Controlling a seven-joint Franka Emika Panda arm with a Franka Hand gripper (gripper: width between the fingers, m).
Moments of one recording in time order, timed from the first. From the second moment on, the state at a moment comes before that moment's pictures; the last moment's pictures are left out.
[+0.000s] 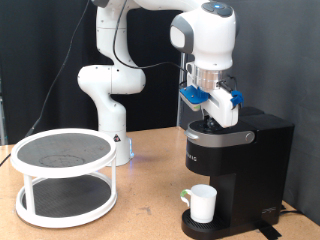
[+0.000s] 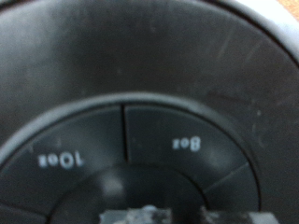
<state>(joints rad) -0.32 0.06 0.48 -1.98 0.16 1.84 2.52</state>
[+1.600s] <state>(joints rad) -0.34 0.10 0.47 -1.90 0.24 1.77 2.48</state>
